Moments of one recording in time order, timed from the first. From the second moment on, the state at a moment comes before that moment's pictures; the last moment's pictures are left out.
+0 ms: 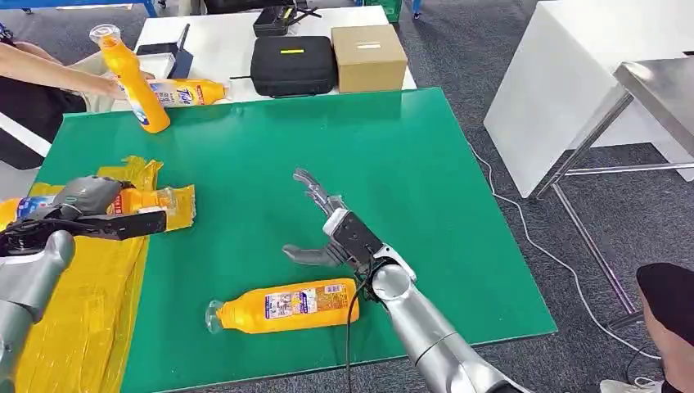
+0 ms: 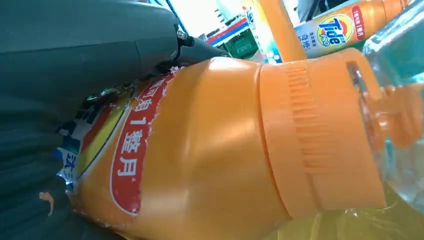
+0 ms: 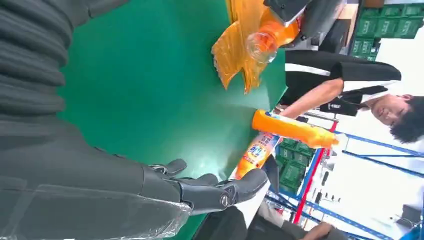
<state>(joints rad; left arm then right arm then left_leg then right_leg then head) -0.85 0.27 -0.22 -0.62 -1.39 -0.03 -0.25 -0.44 0.19 0.40 -1.03 0.18 0.13 -0.45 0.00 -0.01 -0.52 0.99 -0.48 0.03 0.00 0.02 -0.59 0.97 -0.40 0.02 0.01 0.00</state>
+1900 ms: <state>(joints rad) -0.85 0.19 -0.22 -0.39 -1.32 -0.13 -0.27 -0.40 0.18 0.40 -1.24 0.21 0.04 -0.41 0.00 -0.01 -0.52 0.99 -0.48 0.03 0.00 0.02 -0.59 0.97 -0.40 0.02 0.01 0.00</state>
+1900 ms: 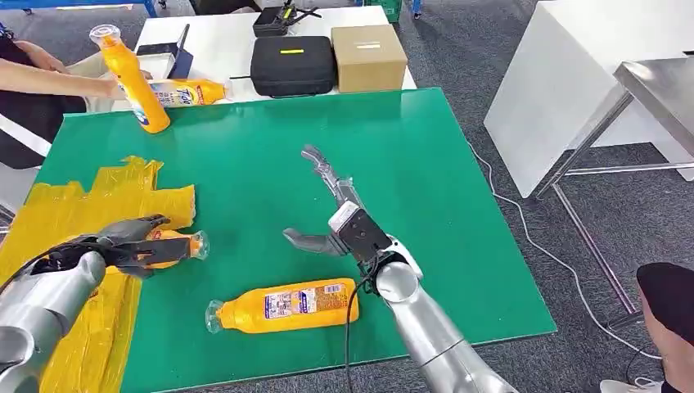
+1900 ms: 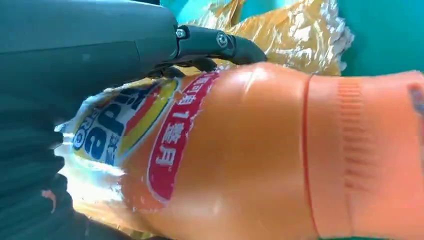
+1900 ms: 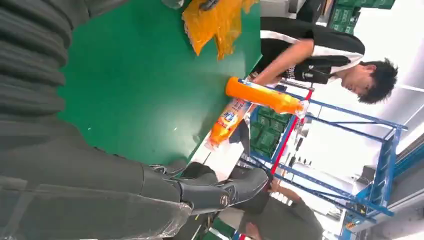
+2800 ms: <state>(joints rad) -0.69 0.21 -0.22 -1.04 -1.38 -0.06 -0.23 -0.35 0.18 0.37 -1.24 0.32 0.03 -0.36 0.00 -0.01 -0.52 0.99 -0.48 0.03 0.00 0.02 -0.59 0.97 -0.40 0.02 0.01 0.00</state>
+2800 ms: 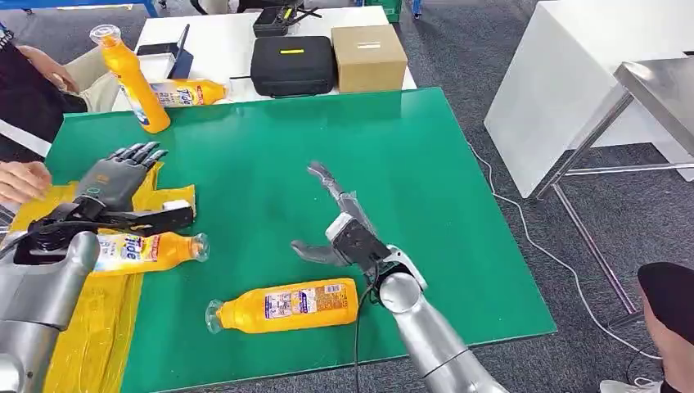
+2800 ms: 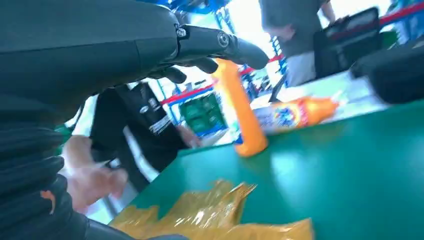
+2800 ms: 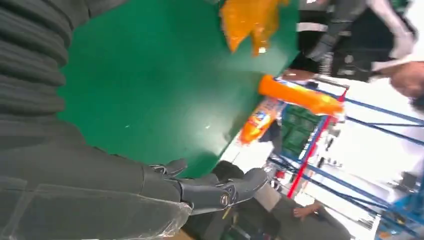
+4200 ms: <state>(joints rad) -0.50 0.00 0.02 -1.12 -0.47 0.01 -0.42 -0.32 0.05 0.76 -1.35 0.71 0.06 -0.13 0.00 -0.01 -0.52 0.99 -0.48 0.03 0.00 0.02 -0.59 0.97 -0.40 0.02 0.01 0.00</state>
